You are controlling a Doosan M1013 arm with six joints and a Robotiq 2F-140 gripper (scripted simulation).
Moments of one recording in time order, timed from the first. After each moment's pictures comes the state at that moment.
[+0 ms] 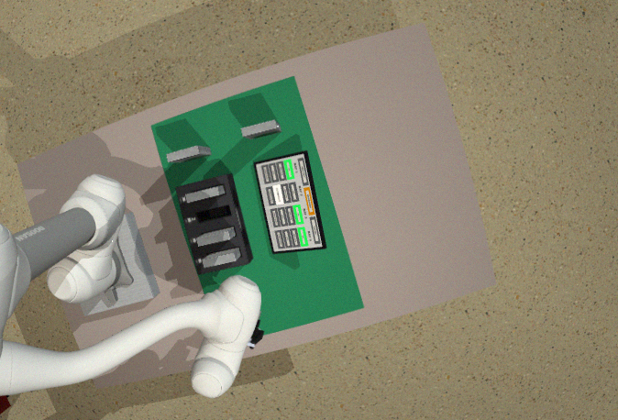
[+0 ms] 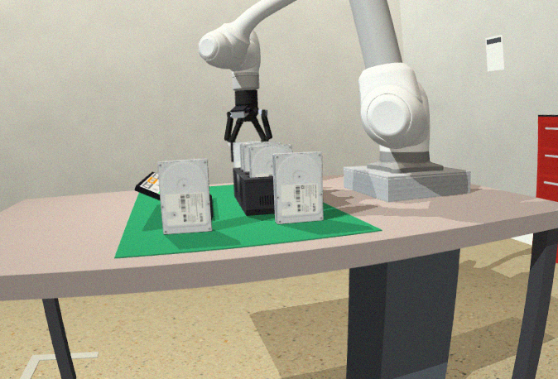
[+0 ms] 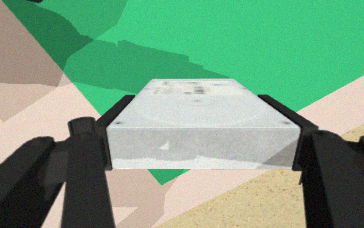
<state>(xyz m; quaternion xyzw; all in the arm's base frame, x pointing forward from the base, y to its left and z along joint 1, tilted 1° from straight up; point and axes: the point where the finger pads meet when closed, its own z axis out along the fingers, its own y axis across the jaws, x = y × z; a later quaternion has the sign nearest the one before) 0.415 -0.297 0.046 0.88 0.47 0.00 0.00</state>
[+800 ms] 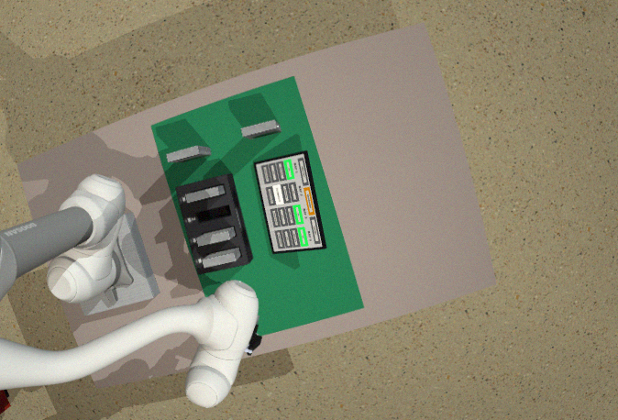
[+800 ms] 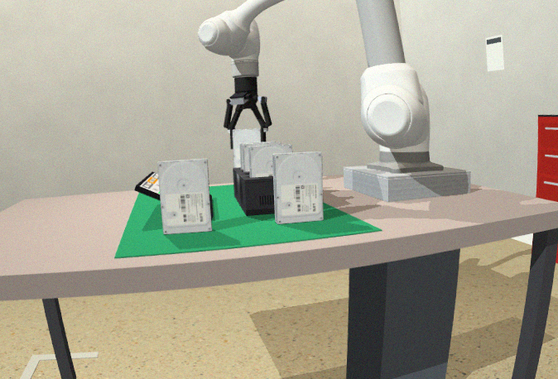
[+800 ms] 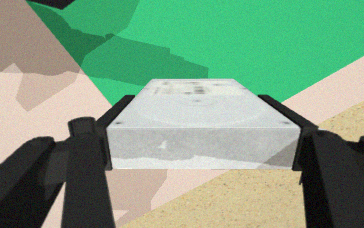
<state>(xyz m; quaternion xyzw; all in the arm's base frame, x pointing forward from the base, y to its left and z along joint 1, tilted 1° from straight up) 0.415 -0.297 0.089 0.88 0.47 0.00 0.00</state>
